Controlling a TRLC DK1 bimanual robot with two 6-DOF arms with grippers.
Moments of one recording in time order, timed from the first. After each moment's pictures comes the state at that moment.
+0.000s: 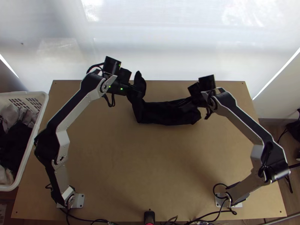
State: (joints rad) left arm -0.43 1.98 1.97 -0.79 0.39 -0.06; right arm 0.35 1.70 1.41 -0.55 -0.07 -0.21
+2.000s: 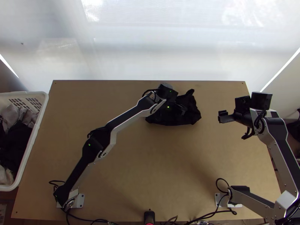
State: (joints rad) left arm -0.74 2.46 2.27 -0.38 0.35 -0.21; right arm -0.01 1.22 1.10 -0.66 -0.08 -0.21
